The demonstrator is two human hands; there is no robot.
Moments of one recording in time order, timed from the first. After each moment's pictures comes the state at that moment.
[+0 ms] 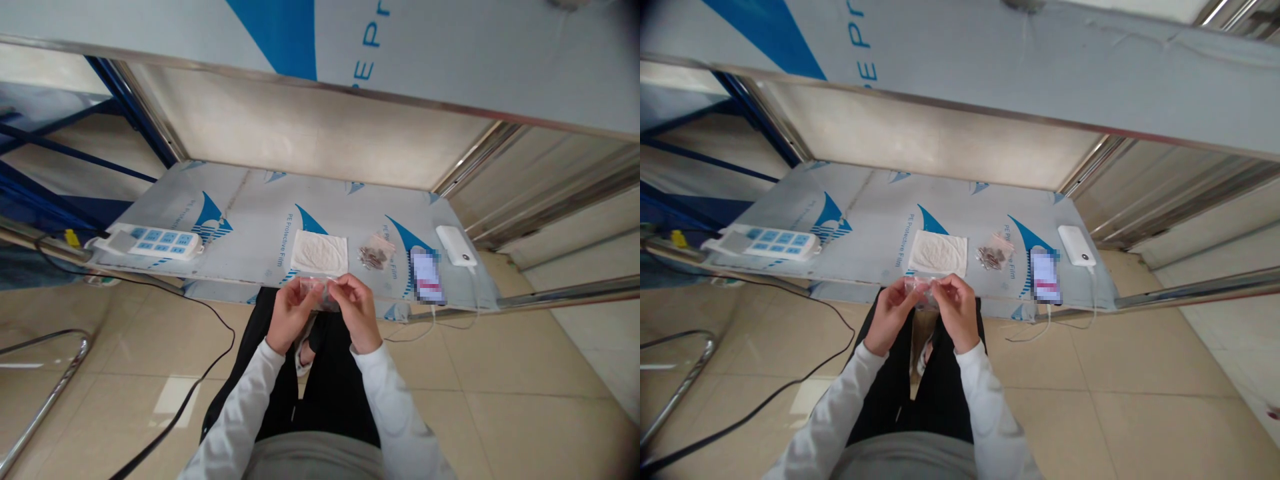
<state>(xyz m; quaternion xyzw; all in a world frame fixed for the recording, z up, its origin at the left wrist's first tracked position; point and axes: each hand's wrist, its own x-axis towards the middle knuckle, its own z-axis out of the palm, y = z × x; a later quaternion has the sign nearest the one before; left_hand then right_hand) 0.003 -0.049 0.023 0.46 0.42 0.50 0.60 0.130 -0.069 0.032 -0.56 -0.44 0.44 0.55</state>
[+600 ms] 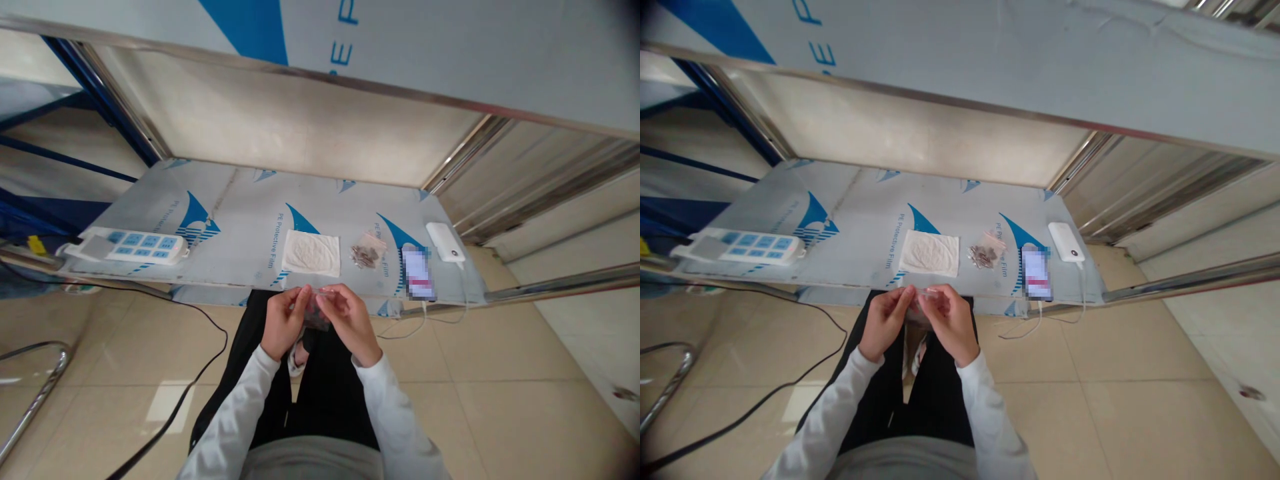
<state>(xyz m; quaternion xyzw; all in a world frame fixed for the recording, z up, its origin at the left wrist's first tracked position) 0.006 -0.053 0.014 0.57 0.49 0.42 0.52 0.141 -0.085 0.020 -0.58 -0.47 0.46 0.49</state>
